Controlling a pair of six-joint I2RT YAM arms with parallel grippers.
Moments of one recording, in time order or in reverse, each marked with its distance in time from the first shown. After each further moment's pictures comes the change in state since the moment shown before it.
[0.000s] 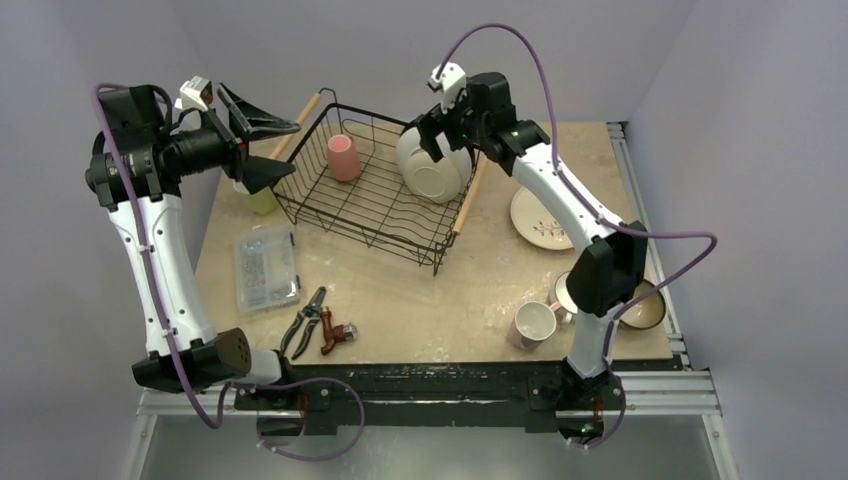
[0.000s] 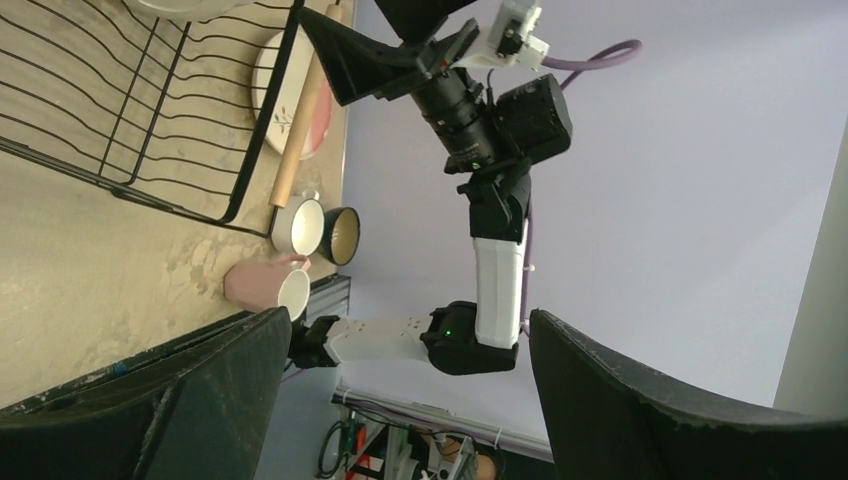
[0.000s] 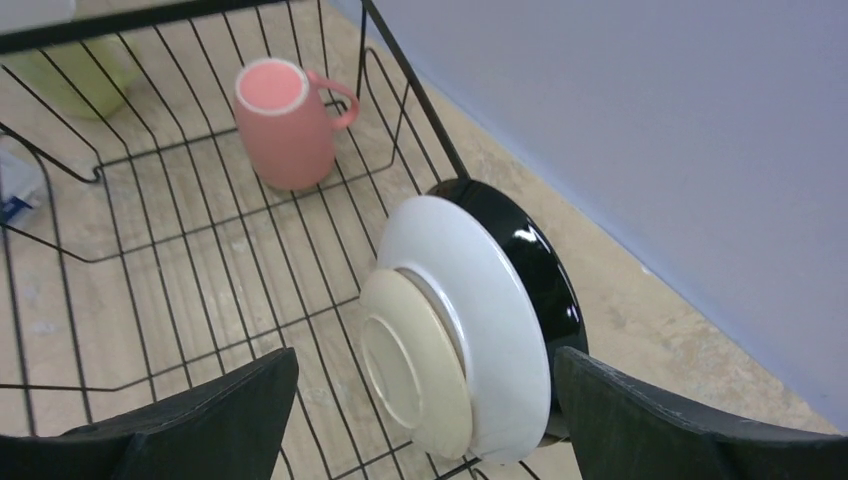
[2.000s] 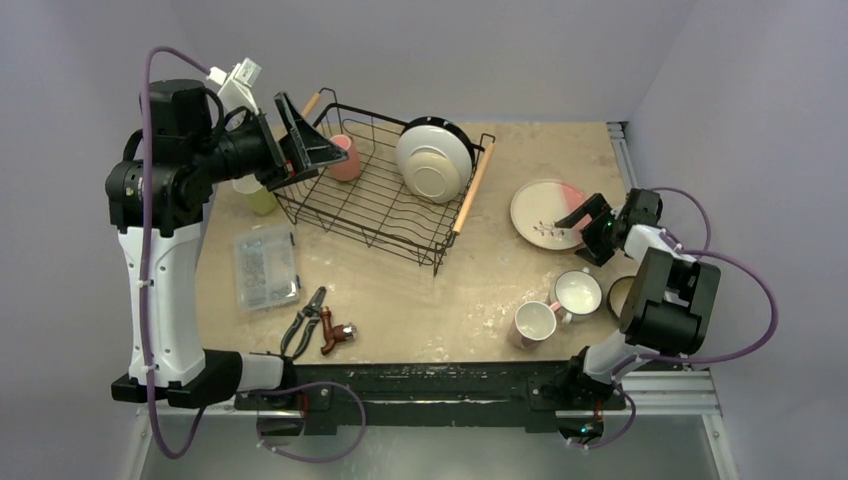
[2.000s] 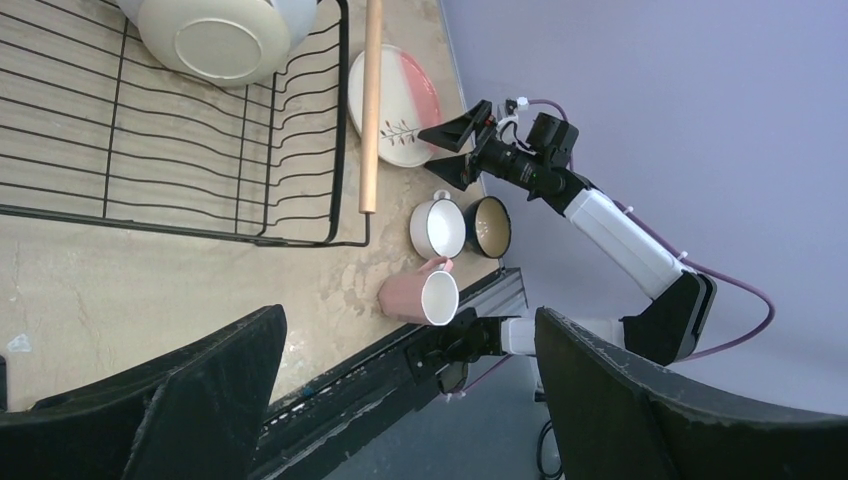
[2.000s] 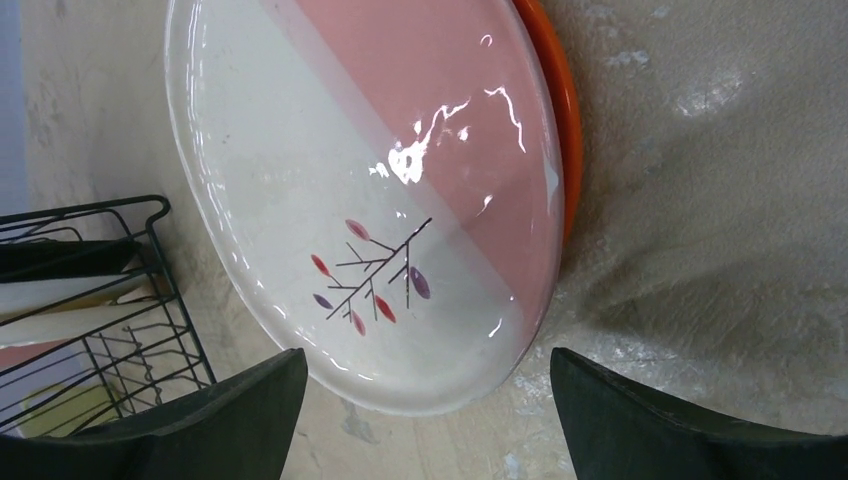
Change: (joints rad) left arm -0.401 -0.064 0.143 -0.043 -0.429 0.274; right arm -0.847 -0.334 -1.027 0.152 -0.256 0.834
